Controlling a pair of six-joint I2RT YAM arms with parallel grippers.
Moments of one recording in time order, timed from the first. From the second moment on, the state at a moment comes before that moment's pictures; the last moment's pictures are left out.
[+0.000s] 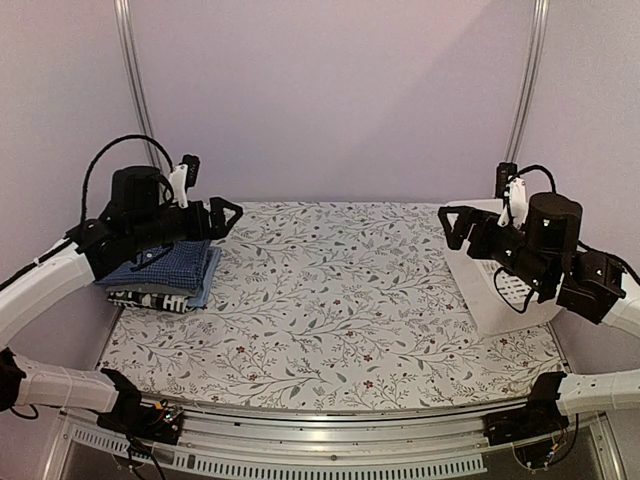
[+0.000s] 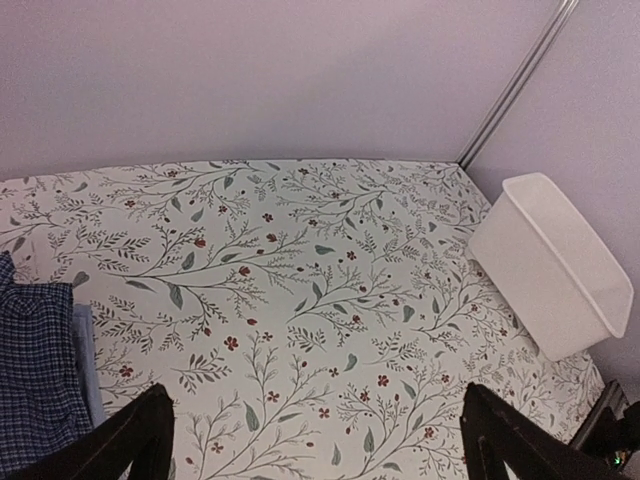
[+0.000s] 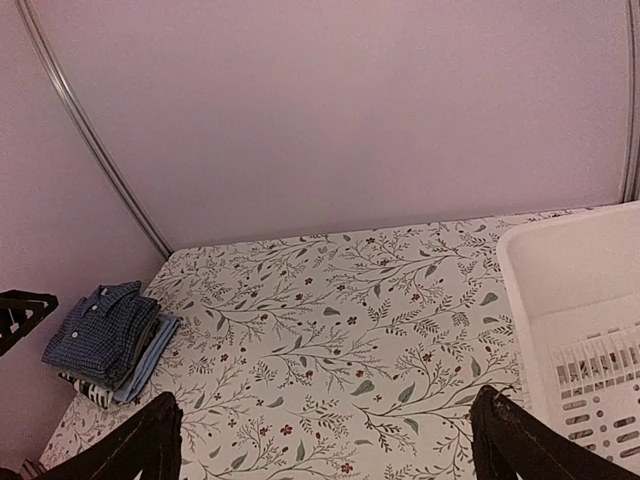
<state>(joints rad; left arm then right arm) -0.52 1.10 0.99 -0.27 0.04 -0.35 0.86 0.86 0.89 -0.24 0.50 0.46</state>
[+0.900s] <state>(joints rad) -0.52 1.03 0.93 -0.21 0.04 -0.34 0.86 0.85 0.86 -0.22 0.51 0.46</state>
